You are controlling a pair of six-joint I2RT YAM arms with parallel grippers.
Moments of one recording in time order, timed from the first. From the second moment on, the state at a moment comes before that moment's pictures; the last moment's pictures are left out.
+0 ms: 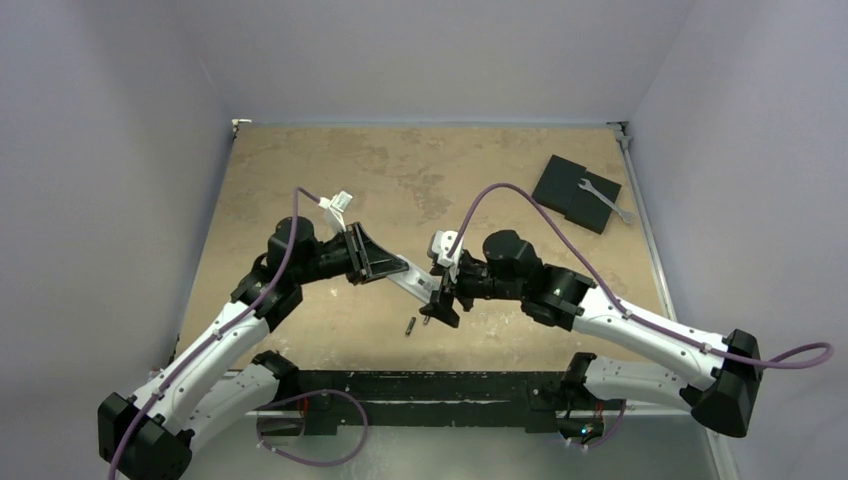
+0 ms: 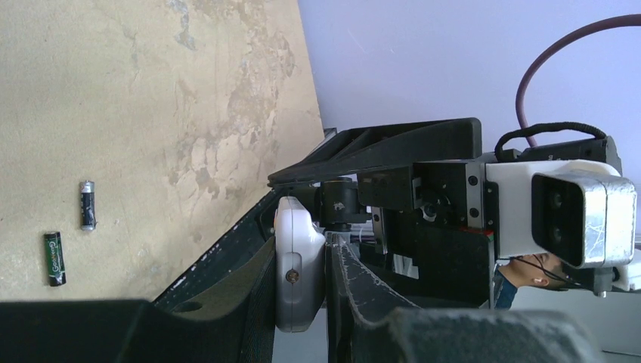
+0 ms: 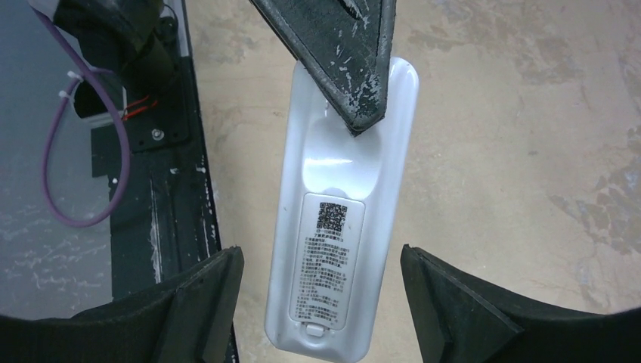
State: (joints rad) left arm -0.50 0.85 0.67 -0.10 0.60 -1.07; right arm 0.96 1.03 0.85 -0.24 -0.30 -0.11
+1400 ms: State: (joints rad) left arm -0.50 0.90 0.67 -0.11 0.72 -0.99; right arm 1.06 1.11 0.97 -0.42 -0.03 -0.22
